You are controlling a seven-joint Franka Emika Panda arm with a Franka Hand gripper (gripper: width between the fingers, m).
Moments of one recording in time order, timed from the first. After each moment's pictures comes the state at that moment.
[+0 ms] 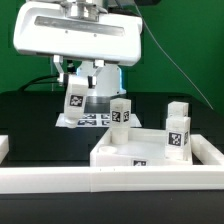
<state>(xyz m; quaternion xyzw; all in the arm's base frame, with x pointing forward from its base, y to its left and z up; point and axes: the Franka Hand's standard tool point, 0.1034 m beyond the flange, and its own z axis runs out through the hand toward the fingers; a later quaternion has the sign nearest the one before) 0.568 -0.068 0.134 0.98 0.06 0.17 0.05</state>
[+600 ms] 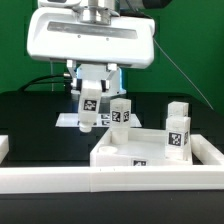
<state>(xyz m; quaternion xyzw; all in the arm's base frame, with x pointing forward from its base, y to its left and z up) 0.569 -0.049 0.125 0.99 0.04 0.16 0.03</state>
